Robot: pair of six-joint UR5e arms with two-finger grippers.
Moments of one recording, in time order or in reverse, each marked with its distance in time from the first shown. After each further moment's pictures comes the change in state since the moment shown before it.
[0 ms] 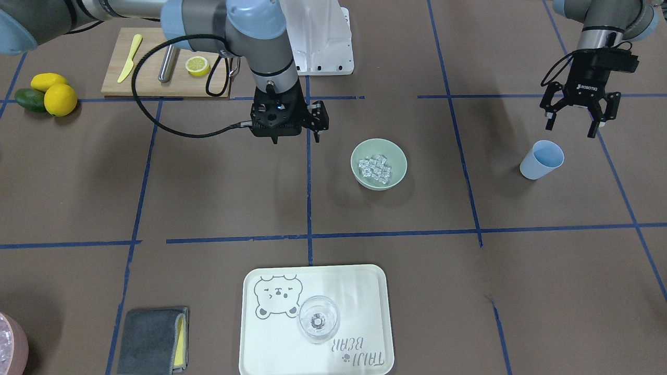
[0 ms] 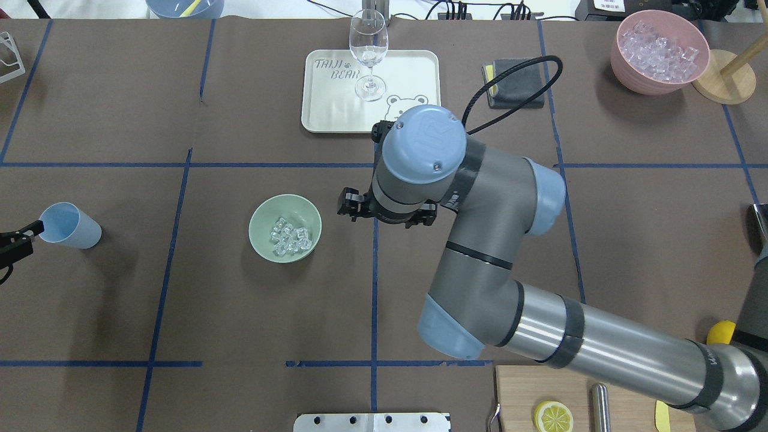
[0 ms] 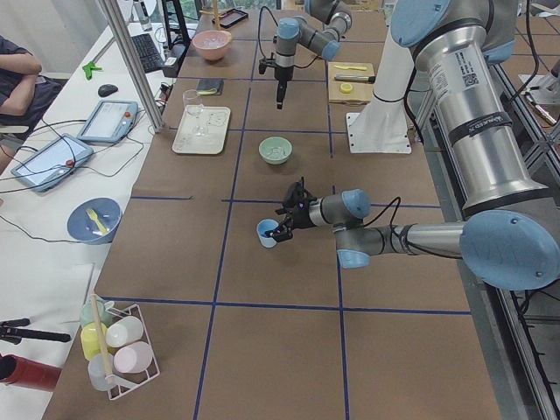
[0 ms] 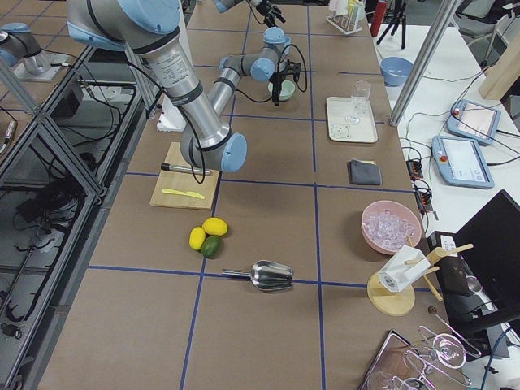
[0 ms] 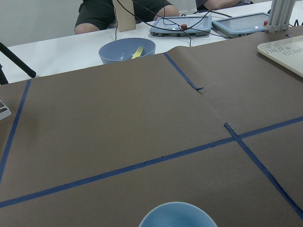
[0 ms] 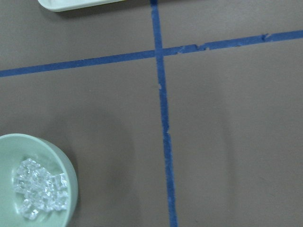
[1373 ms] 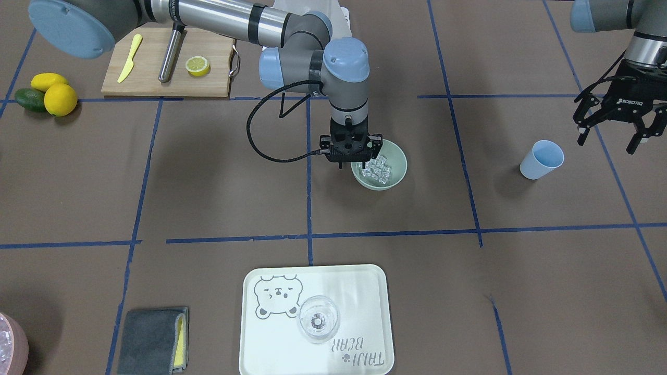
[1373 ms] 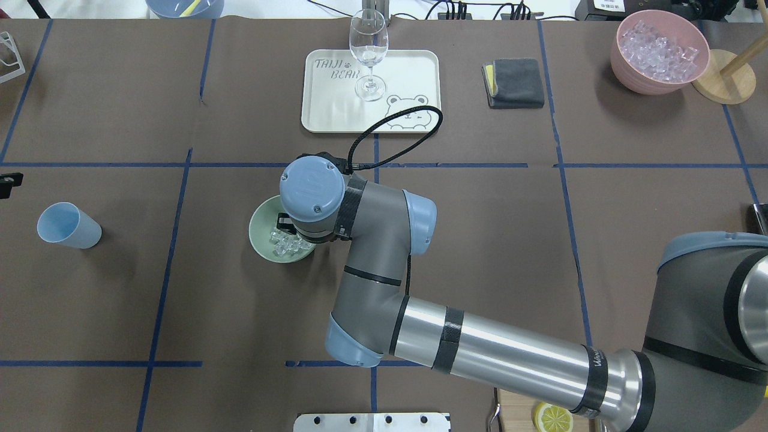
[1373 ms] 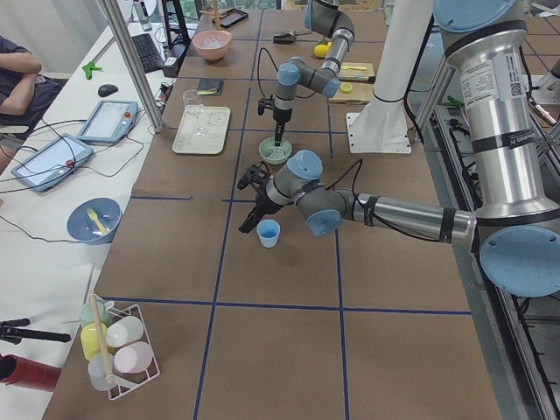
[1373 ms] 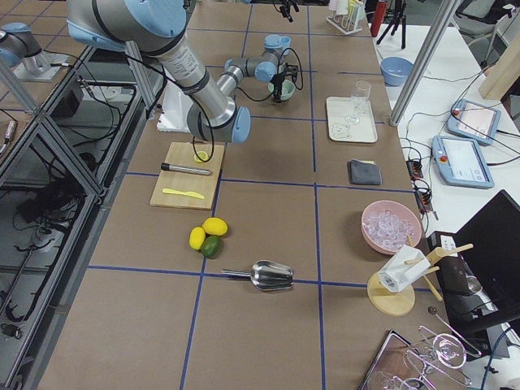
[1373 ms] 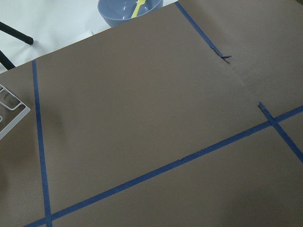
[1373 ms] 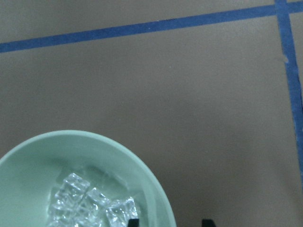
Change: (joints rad) left arm -0.455 -0.196 -0.128 0.637 -0.571 0.334; right arm -0.098 0.214 -0.403 0.167 -0.116 0.049
